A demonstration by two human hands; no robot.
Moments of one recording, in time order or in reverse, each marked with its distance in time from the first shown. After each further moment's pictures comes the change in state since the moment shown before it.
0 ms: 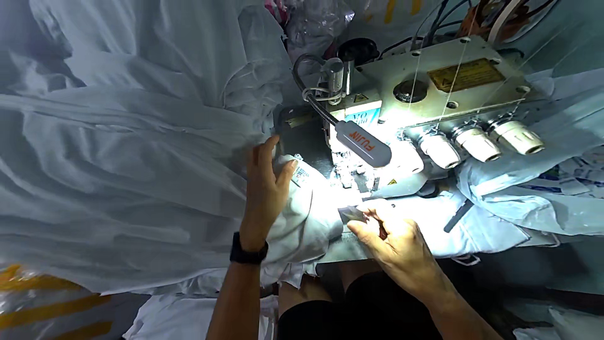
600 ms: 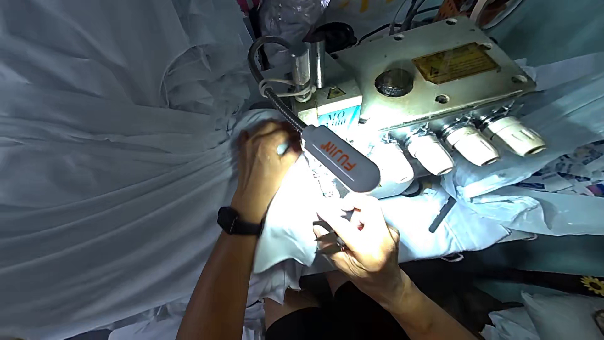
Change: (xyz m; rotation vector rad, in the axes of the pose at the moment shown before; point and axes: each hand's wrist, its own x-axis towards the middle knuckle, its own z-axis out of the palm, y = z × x) left_hand 0.049 0.017 0.035 0.069 0.057 0.330; right_hand 0.010 0.010 0.032 -0.157 0.285 -0.309
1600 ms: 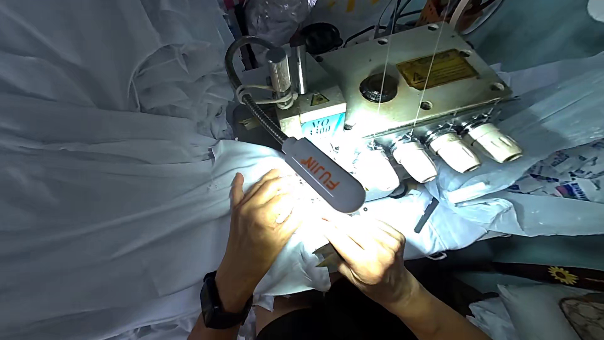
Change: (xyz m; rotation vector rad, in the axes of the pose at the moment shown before) left_hand -0.065 0.014 0.003 -0.073 -0.061 -0.011; right_hand 0.003 0.014 -0.022 -0.221 -0.114 -0.227
